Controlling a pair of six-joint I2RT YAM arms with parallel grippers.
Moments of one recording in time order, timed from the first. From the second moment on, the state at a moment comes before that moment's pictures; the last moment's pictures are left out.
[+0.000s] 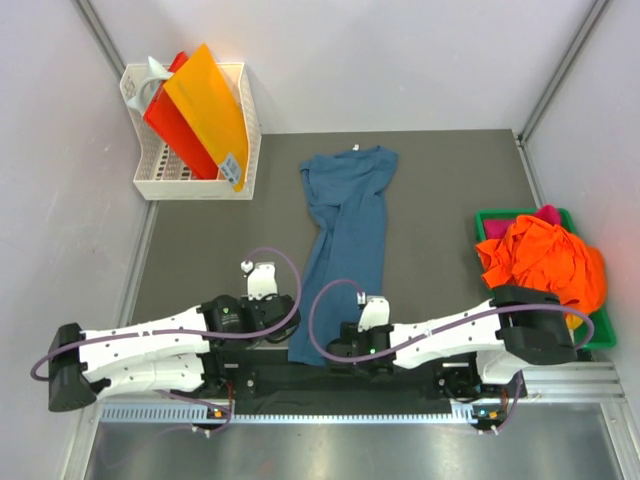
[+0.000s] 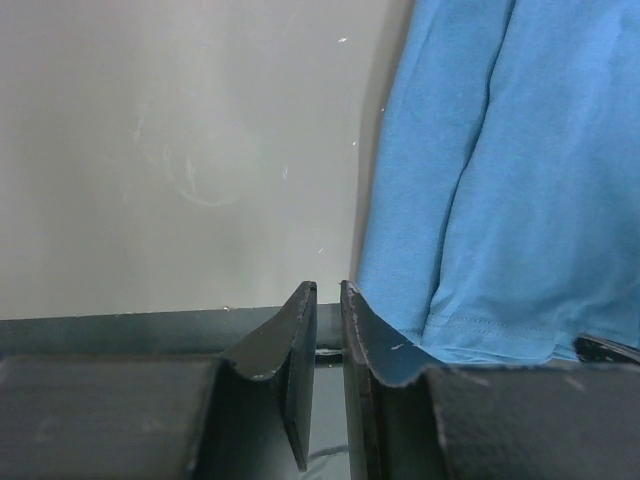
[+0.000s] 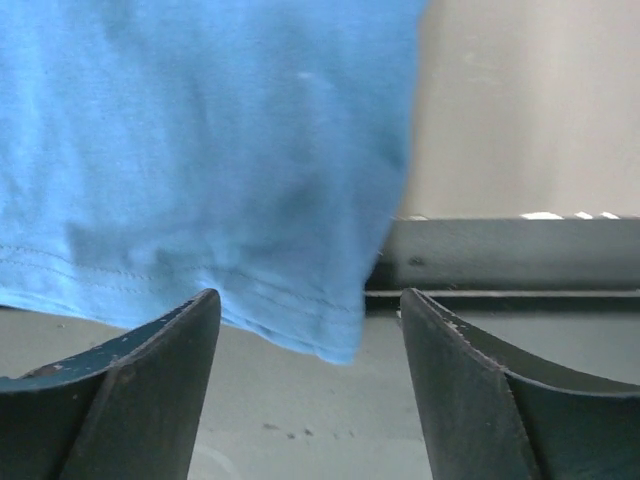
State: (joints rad) left arm -1.22 0.92 0.66 -0.94 -0.56 -1.15; right arm 1.56 1.56 0.87 -0.77 0.55 1.58
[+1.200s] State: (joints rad) left arm -1.22 1.06 0.61 -0.84 -0.51 -1.17; right arm 1.60 1.54 0.77 -0.73 0.58 1.73
